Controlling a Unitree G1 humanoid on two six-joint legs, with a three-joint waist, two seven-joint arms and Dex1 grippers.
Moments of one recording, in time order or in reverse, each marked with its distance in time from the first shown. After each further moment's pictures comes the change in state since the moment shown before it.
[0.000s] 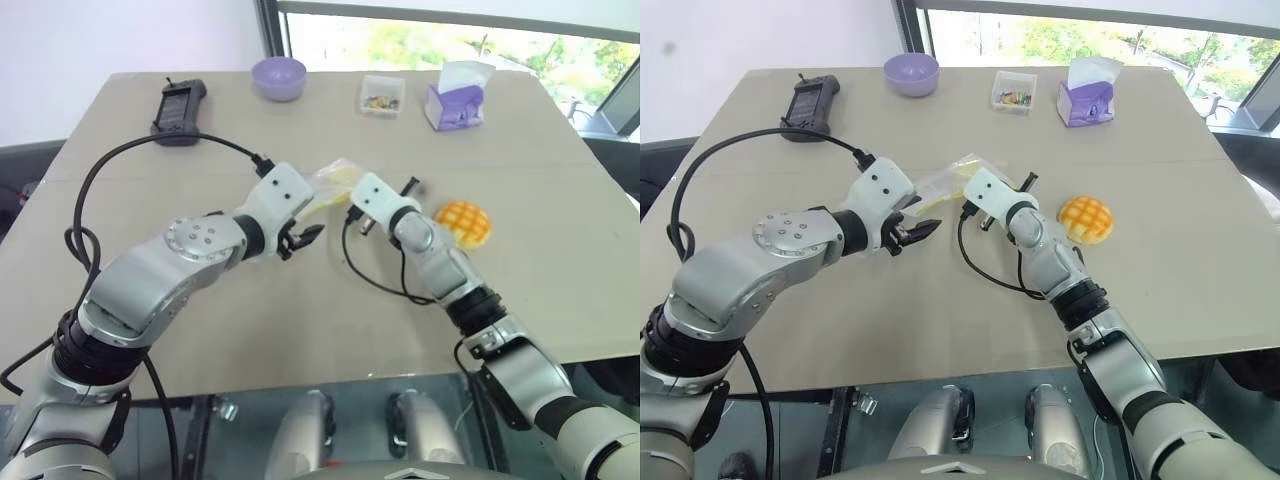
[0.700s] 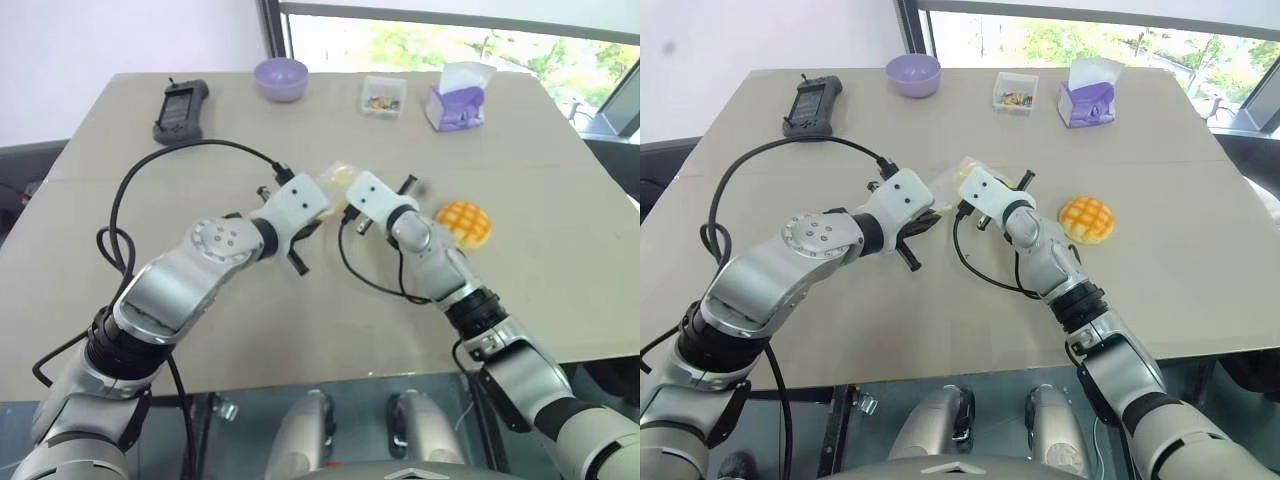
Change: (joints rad) left arm -0.020 -0.052 -0.096 0.050 0.227 -0.038 -0.124; right arm 0.012 0.000 0.012 -0.070 -0.013 0.055 0.015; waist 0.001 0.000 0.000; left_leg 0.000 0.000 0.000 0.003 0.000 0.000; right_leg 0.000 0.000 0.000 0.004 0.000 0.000
